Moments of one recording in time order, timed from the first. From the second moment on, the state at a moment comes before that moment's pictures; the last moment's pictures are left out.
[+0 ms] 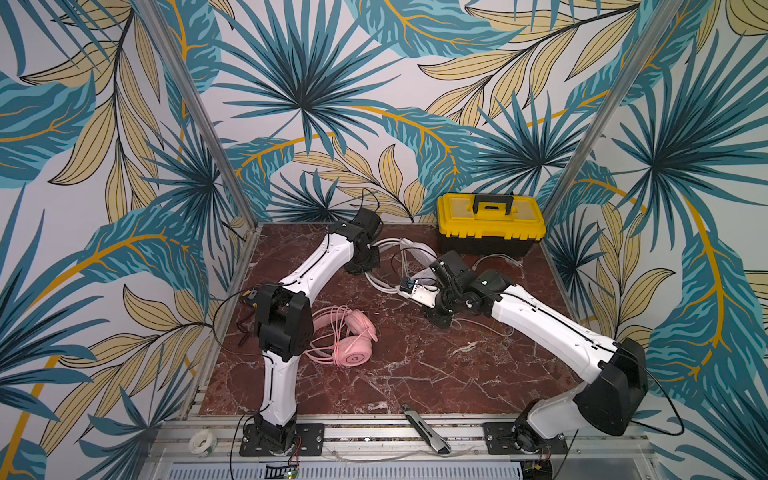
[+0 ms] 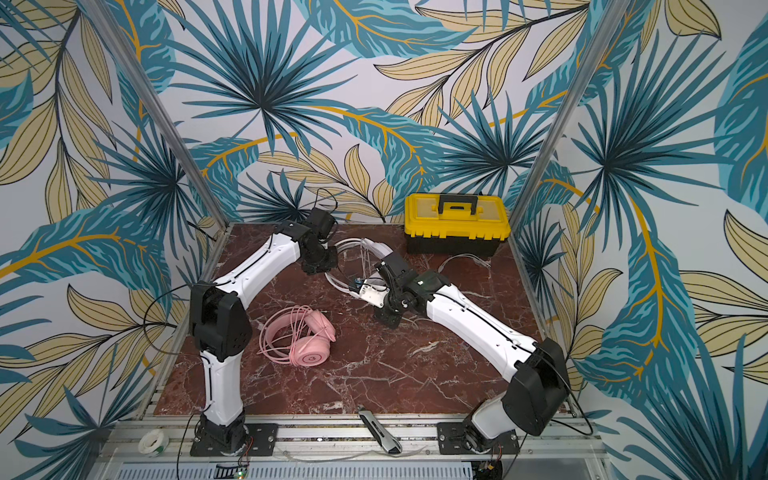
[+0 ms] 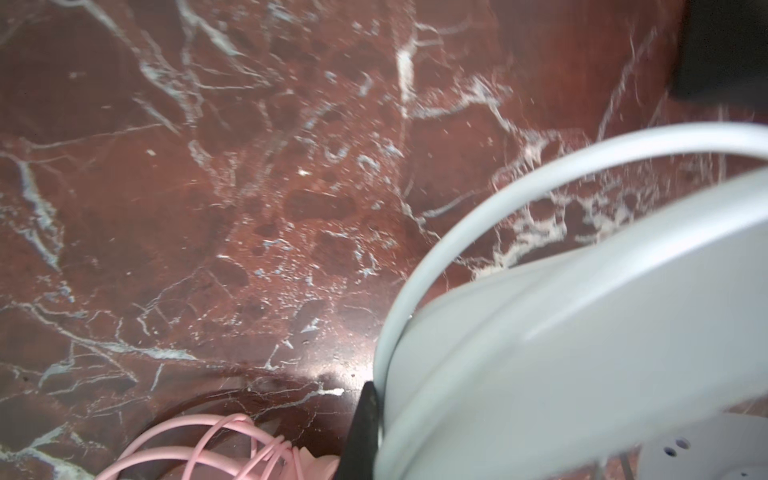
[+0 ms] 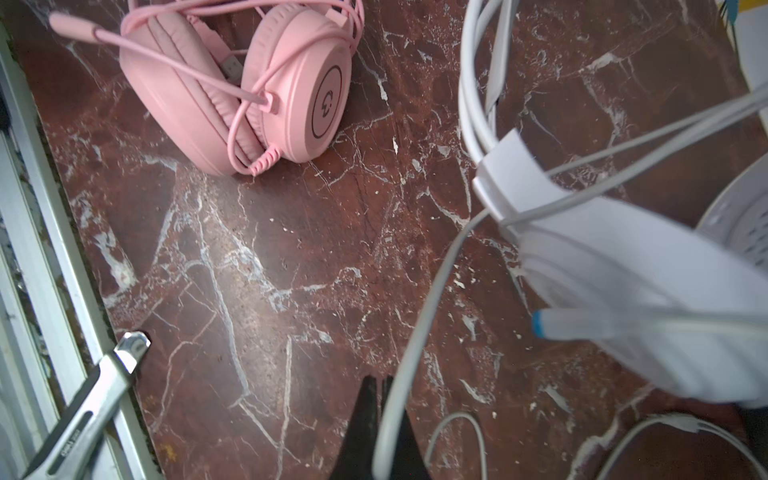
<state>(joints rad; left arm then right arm) -0.44 2.04 1.91 -1.06 -0.02 -0.51 0.67 1.48 1.33 -0.90 -0.11 -0.55</state>
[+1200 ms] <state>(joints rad) -0.51 2.11 2.04 -1.15 -0.02 -0.22 0.71 1.58 1.53 -0.97 0.13 -1.19</state>
